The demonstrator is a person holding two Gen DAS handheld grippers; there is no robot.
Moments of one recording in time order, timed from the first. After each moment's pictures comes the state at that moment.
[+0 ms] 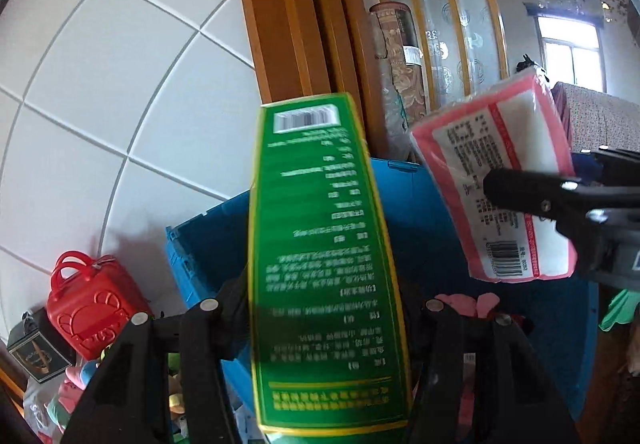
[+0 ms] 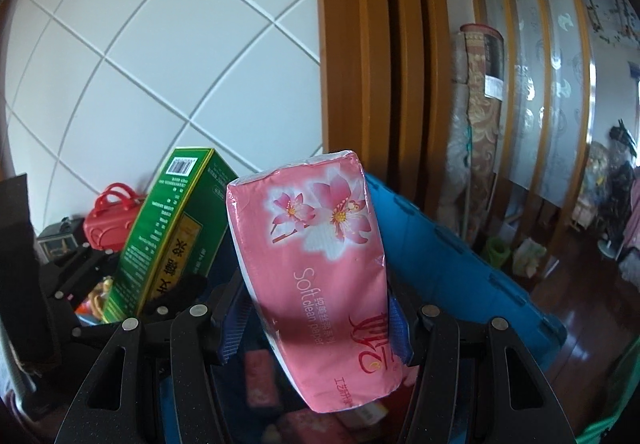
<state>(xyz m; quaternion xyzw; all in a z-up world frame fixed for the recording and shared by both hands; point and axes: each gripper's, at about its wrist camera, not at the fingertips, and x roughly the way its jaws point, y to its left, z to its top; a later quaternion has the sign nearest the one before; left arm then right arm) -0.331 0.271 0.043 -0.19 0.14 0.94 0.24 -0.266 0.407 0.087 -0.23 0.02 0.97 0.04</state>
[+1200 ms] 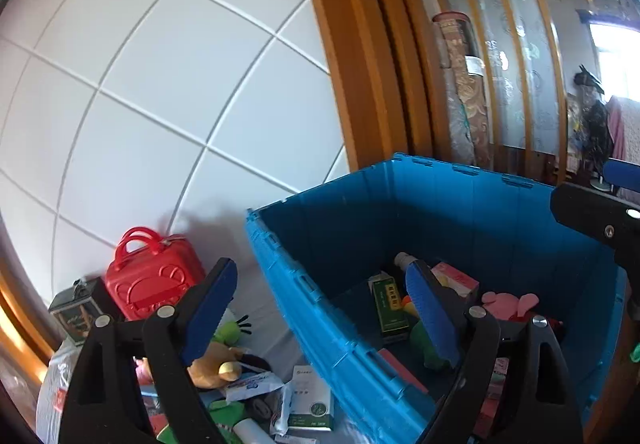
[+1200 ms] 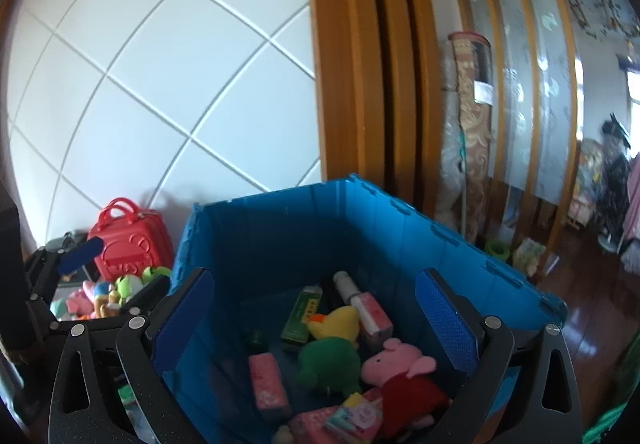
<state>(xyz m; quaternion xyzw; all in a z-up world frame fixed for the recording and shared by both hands) -0.283 0.225 0.047 -0.17 0.12 0.97 0.12 -0.235 0.397 0.079 -0.19 0.03 0.98 0.04</state>
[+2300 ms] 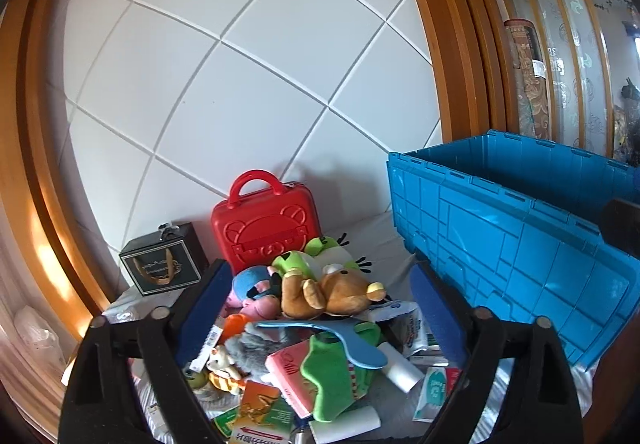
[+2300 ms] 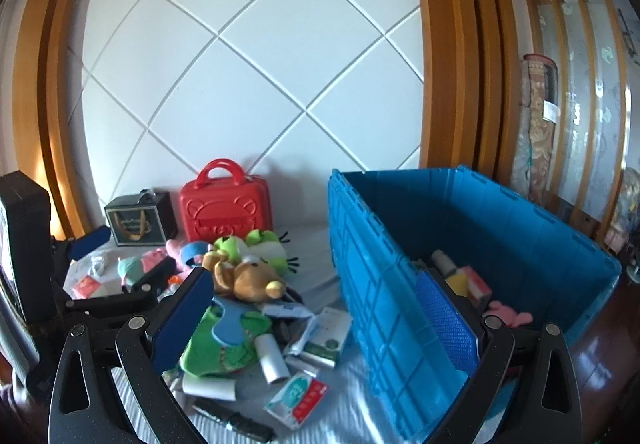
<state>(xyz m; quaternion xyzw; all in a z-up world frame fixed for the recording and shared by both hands) -0.206 -0.009 0.014 -0.17 0.10 0.98 0.02 -0.162 0.167 0.053 -0.20 -0.01 0.98 -0.04</state>
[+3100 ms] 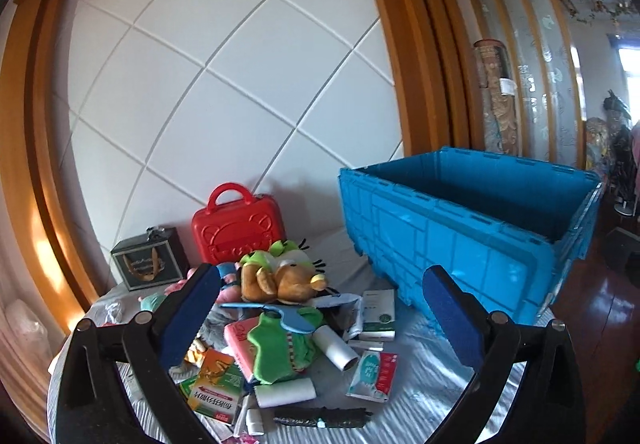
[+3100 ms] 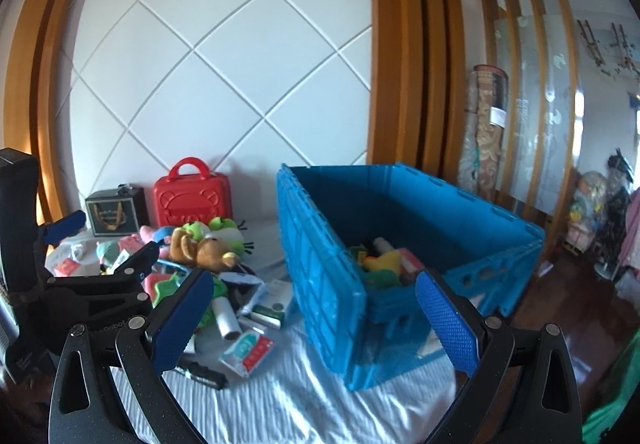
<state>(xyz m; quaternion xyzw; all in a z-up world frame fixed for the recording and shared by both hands) -0.091 0.064 0.013 -0.14 0.09 0.99 0.05 -0.035 0.236 0.038 -0.17 -0.02 0.98 0.03</state>
